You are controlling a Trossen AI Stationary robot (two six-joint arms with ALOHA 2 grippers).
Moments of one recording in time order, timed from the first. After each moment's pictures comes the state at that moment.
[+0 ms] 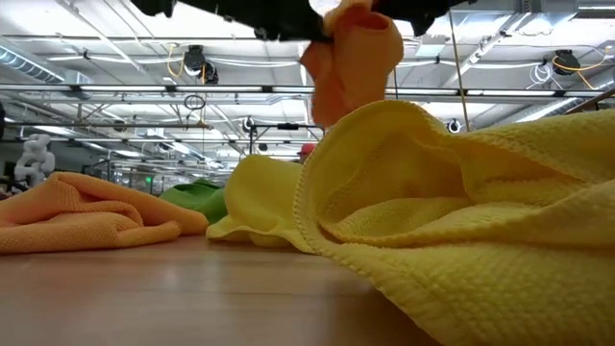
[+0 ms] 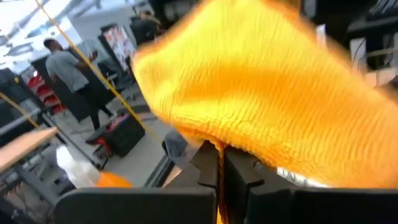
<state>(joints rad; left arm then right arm) -0.12 1.53 0.94 0.53 -0.50 0.38 -0.06 1.08 0.94 -0.11 0.07 -0.15</state>
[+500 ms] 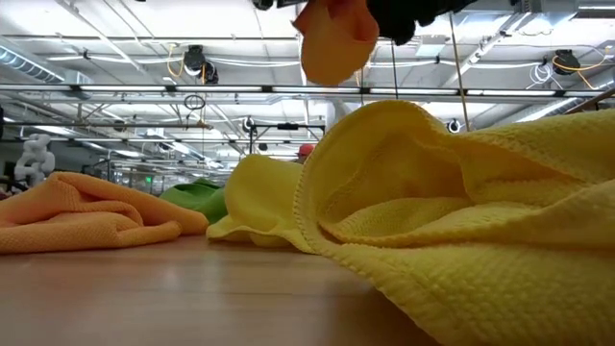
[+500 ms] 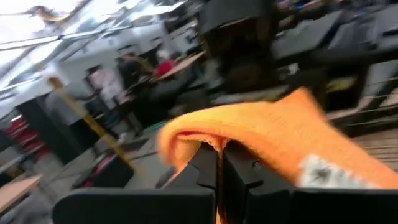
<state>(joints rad) -0.14 1.46 0.94 0.57 -0.37 0.48 0.00 1.23 0.94 -0.01 0.02 -0.17</state>
